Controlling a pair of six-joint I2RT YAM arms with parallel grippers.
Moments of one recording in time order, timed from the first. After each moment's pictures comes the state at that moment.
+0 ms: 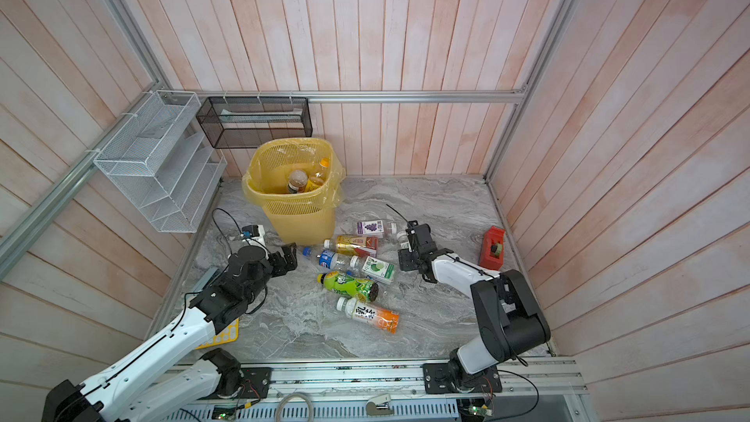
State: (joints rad) left arm -0.53 0.91 0.59 -0.19 -0.33 -0.54; right arm 0.38 1.53 0.75 -0.19 0.15 0.17
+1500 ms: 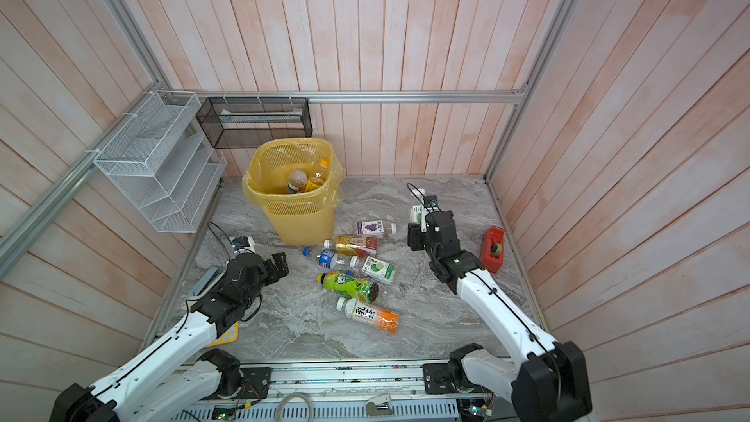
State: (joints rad) left arm -0.42 0.90 0.47 -0.19 -0.32 -0.63; right arm 0.38 1.08 0.83 -0.18 0.18 0.16
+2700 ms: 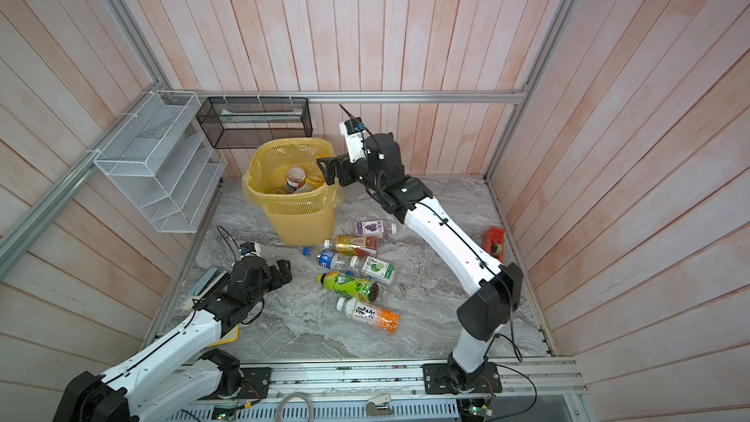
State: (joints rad) left arm -0.42 0.95 0.43 -0.17 -0.24 -0.63; right arm 0.65 1.66 1.78 -0.26 -0.13 0.18
